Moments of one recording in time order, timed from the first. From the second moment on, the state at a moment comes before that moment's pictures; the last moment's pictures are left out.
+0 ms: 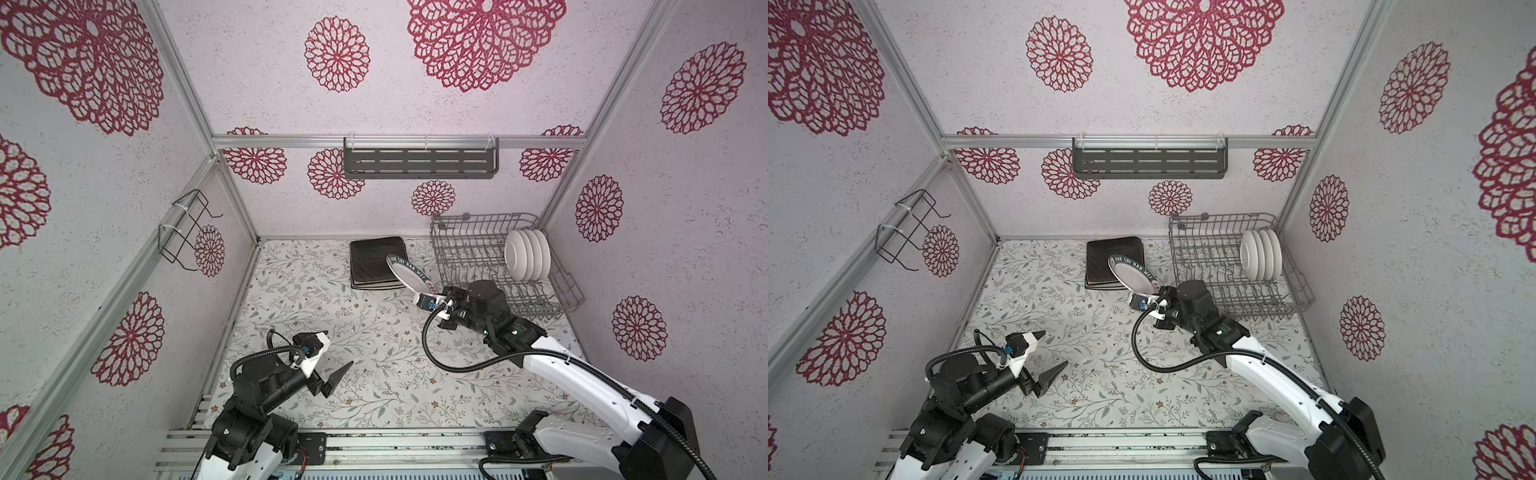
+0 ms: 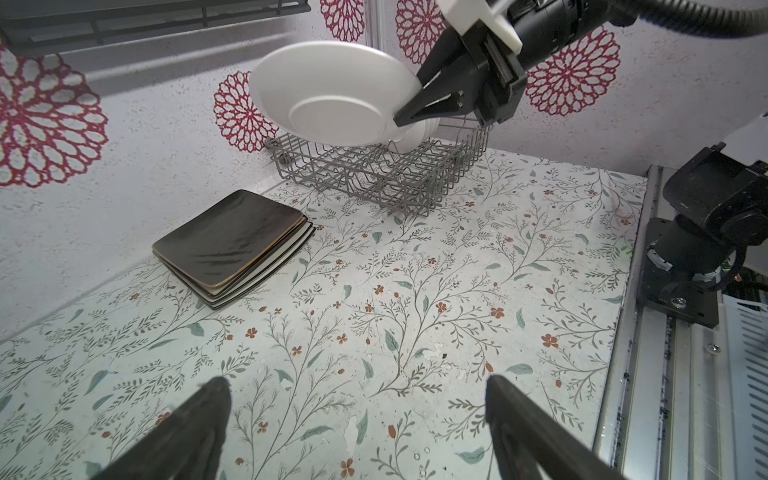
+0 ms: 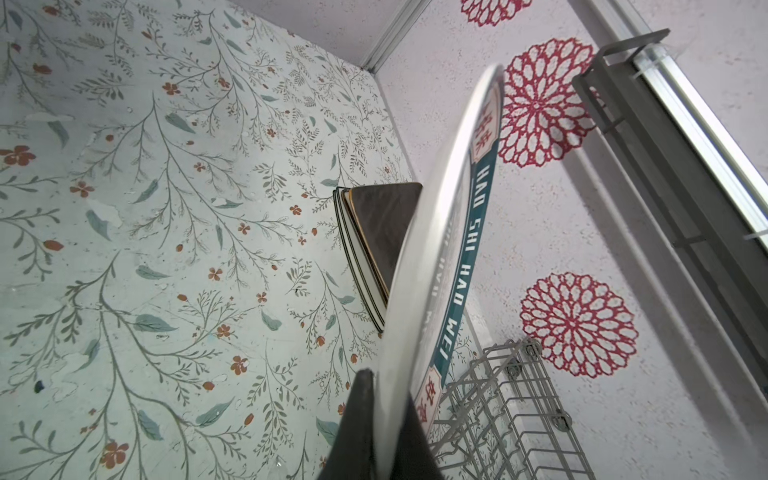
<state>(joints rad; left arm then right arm) -0.36 0.25 0.49 -0.51 0.44 0.23 0.71 1.14 0.87 -0.12 -0.10 -0.82</state>
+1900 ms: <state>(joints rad) -0.38 0.22 0.48 -0.51 0.49 0.24 1.02 1.52 0.59 0.21 0.32 -1.19</state>
